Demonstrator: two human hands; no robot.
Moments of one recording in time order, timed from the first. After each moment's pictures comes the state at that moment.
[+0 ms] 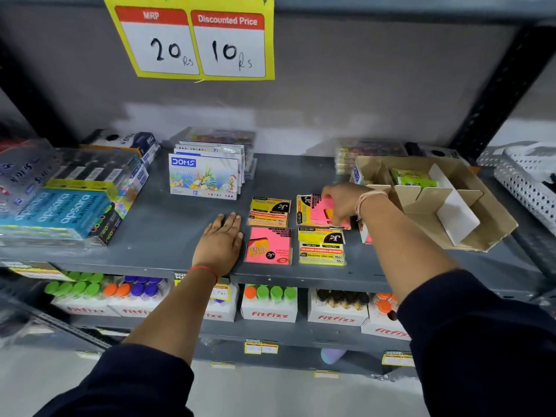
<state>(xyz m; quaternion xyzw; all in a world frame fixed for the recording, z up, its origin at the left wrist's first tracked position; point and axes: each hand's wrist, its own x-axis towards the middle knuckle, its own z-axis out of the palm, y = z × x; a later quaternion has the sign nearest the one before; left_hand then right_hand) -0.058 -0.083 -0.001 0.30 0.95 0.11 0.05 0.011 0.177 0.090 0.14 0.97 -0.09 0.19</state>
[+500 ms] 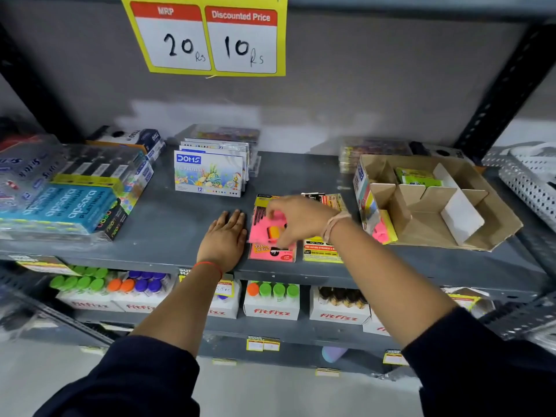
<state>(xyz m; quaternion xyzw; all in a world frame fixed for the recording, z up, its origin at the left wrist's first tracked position) -0.057 -0.084 0.001 0.31 0.94 0.11 0.05 0.020 0.080 0.098 -0.03 0.98 -0.18 0.11</state>
